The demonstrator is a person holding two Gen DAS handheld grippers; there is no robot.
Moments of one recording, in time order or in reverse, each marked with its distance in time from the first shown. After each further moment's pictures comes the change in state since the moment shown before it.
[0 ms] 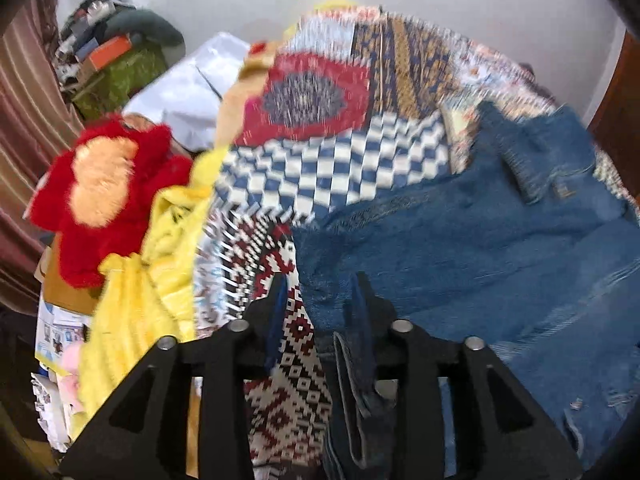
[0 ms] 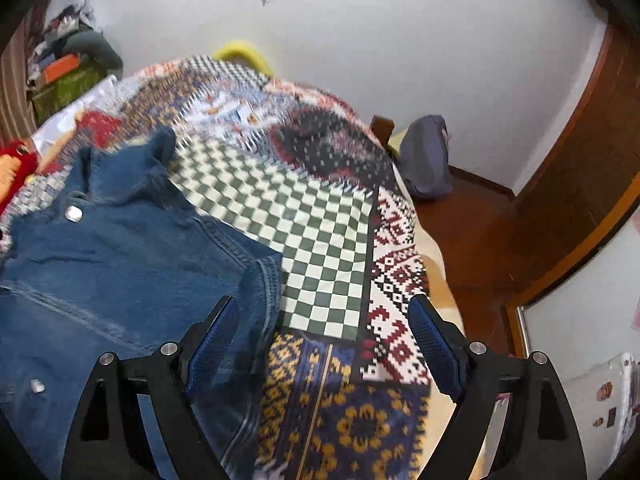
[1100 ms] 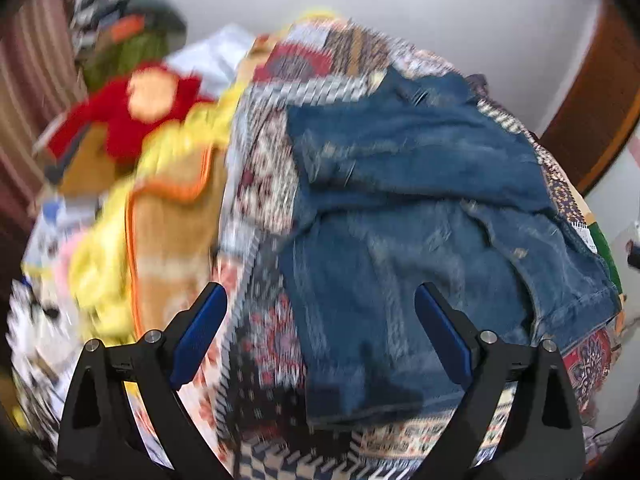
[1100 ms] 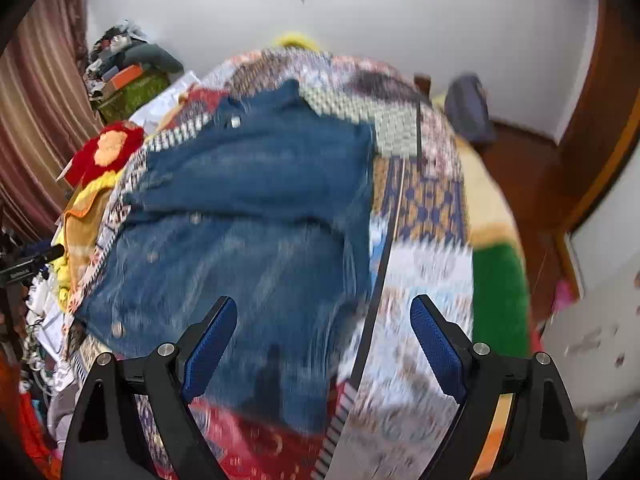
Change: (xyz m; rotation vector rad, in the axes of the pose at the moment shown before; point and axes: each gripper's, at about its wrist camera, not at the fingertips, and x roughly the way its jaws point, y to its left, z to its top) left arm -0.154 0.012 -0.199 -0.088 0.015 -0.154; right arm -0.190 0.032 -0.188 0.101 0.105 0.270
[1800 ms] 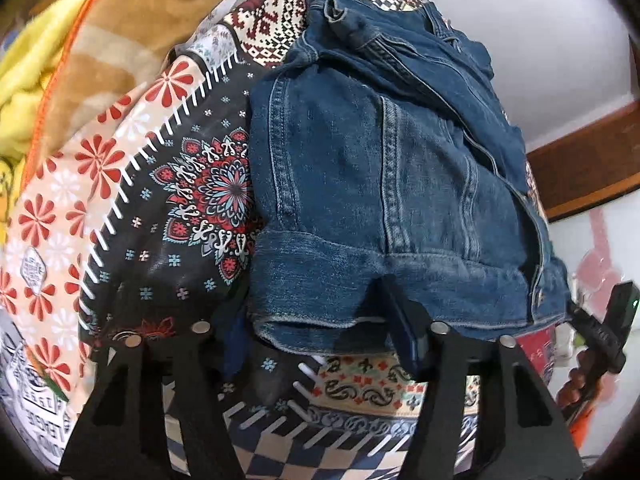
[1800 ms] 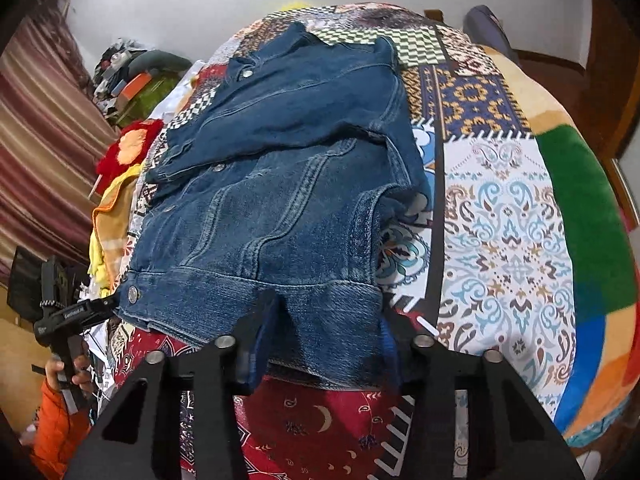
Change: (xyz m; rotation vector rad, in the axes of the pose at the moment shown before) left arm 0.062 0.016 -0.083 -0.328 0.204 -0.291; right arm 0.047 0.002 -0.051 0.136 0.082 0.197
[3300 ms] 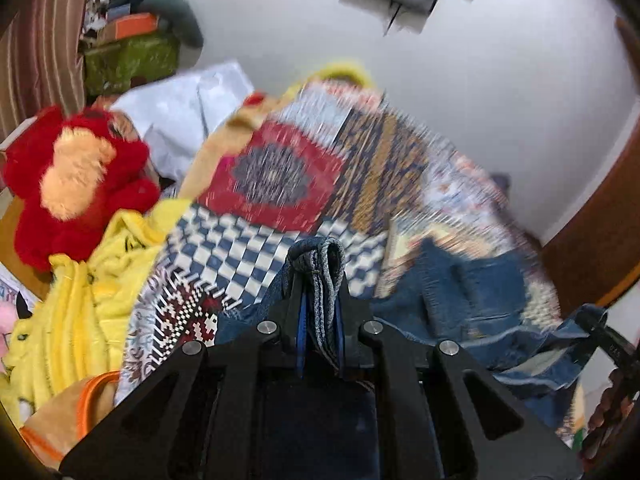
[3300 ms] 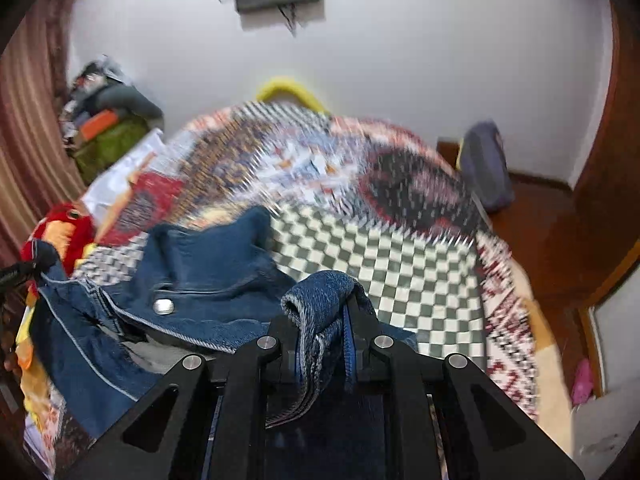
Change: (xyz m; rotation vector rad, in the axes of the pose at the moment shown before) left arm 0.046 -0.121 0.326 0.150 -0.394 0.205; right arm 0.123 0.015 0.330 -0.144 -0.238 -0.214
